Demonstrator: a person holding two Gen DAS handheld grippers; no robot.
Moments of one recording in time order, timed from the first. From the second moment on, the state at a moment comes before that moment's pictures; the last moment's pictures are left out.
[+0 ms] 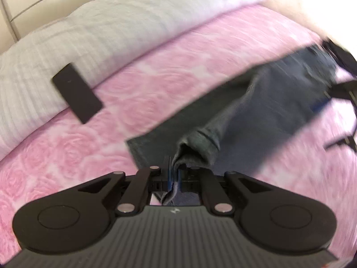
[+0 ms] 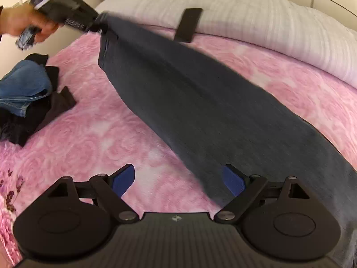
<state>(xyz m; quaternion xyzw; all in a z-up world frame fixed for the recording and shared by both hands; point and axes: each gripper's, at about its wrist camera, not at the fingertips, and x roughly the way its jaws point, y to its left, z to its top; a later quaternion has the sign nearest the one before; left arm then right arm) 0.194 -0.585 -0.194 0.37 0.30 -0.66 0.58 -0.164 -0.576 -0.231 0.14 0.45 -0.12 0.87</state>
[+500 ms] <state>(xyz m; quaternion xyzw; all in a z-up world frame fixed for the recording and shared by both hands) 0.144 -0.555 -0.302 0.54 0.11 -0.59 0.58 -0.239 -0.589 -0.282 0.17 0.50 -0.23 0.82</state>
